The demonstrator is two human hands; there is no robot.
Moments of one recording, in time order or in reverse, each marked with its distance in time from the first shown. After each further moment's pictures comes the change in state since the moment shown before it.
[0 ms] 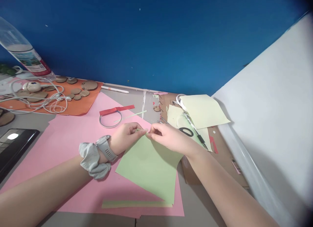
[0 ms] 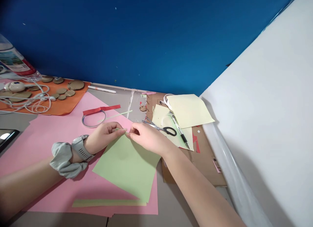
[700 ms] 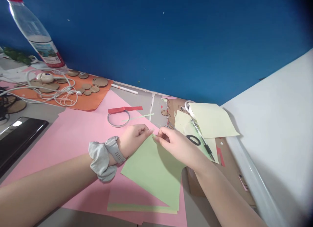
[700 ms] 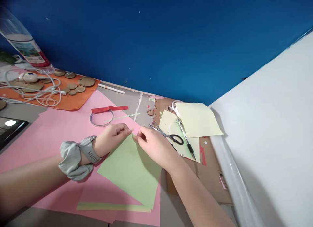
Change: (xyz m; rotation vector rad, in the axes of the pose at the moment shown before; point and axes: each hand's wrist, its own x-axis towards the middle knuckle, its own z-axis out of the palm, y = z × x) left_hand -0.001 -0.003 0.005 0.009 0.101 0.026; right_hand -0.003 -0.006 0.007 -0.087 0.079 0.029
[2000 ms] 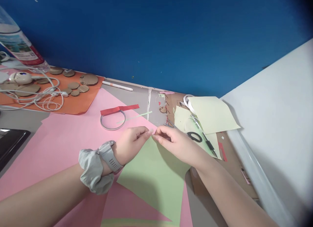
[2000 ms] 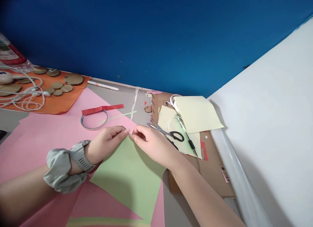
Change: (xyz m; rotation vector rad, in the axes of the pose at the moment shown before) left_hand 0.004 -0.003 0.000 -0.061 -0.106 0.022; right_hand 0.005 -0.001 -0.002 0.141 -0.037 0.006
